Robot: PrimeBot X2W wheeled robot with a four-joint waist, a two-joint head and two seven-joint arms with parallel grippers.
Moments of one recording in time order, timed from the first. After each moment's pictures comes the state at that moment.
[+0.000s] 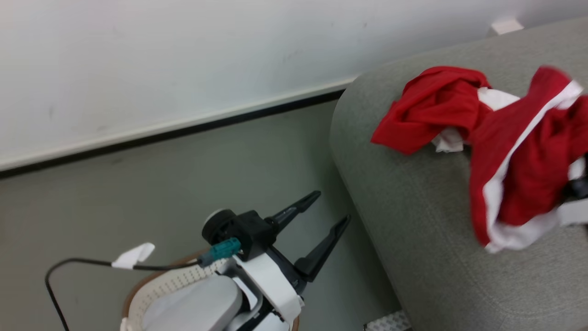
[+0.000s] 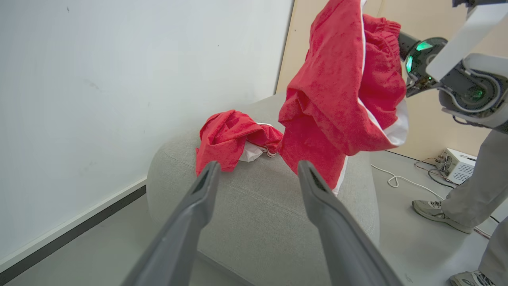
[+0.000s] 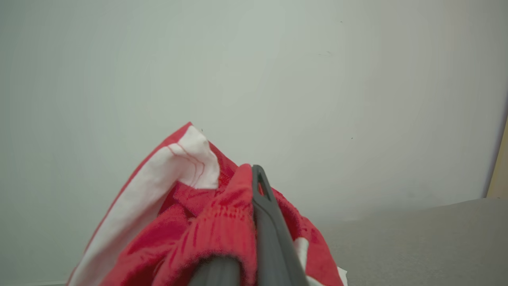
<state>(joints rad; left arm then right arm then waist) -0.58 0.29 -0.88 0.22 -0.56 -0.10 -0.25 -0.49 -0.39 0.14 0.27 0.61 0.13 -0.26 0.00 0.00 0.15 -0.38</state>
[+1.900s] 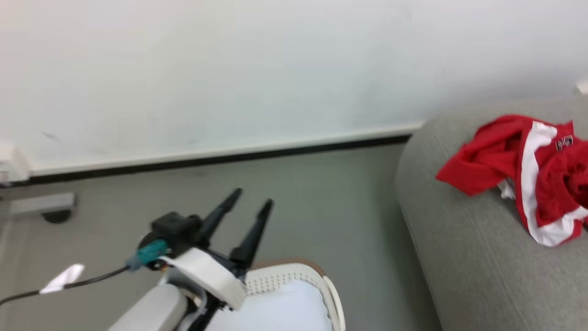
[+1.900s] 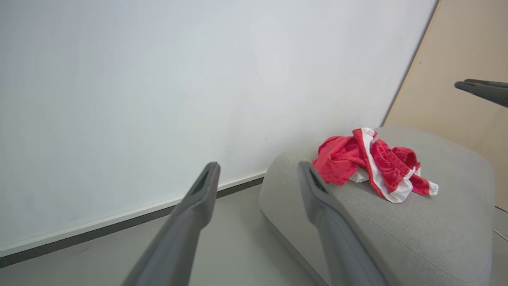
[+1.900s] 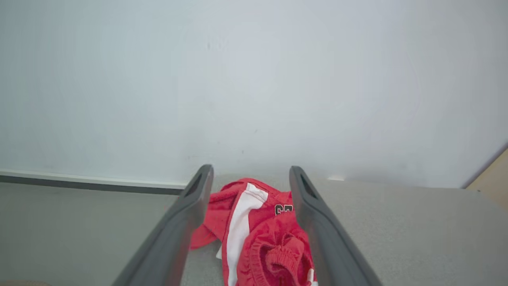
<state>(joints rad) -0.47 0.36 -0.71 0.25 -0.66 -0.01 -0.26 -0.55 -0.57 0.11 0.37 0.47 0.13 0.24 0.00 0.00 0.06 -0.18</state>
